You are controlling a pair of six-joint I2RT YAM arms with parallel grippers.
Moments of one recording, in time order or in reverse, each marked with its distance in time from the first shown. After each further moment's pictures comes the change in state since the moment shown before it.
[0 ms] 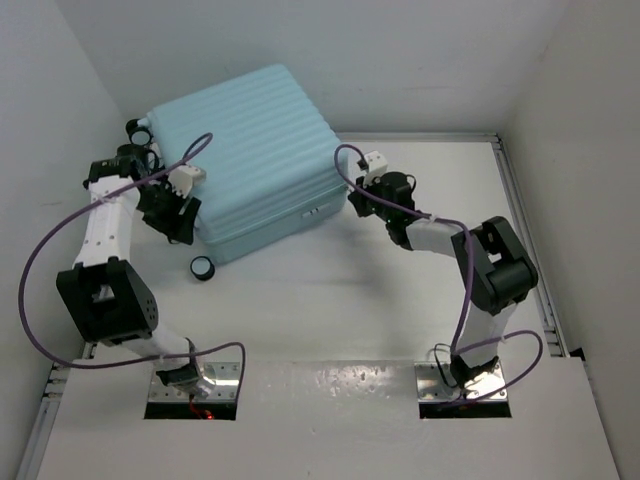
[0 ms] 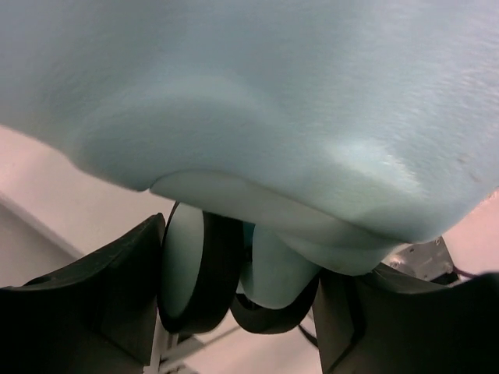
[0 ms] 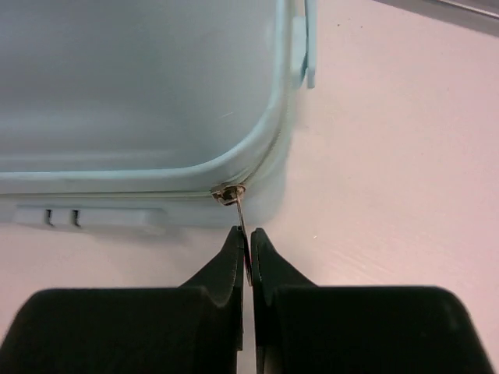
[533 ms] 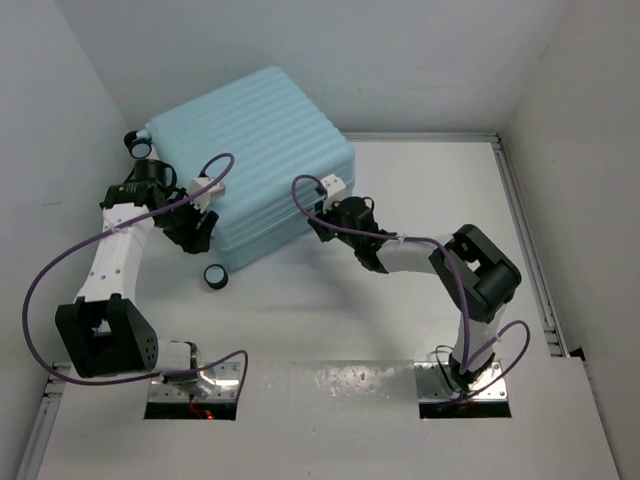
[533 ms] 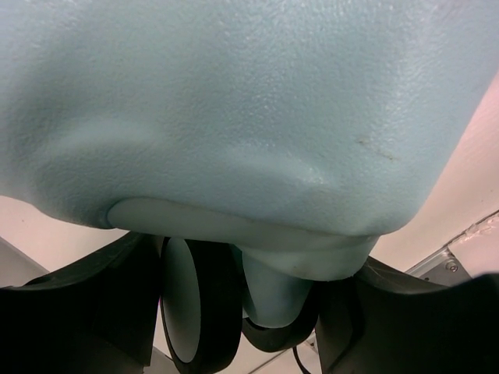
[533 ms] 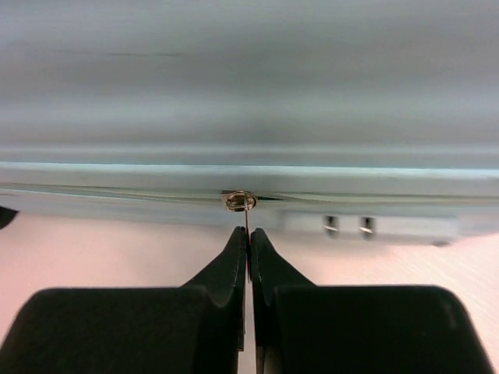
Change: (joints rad) left arm -0.107 -0.212 -0.196 0.150 0.039 0.021; right arm 0.286 0.023 -0.021 0.089 0.092 0.079
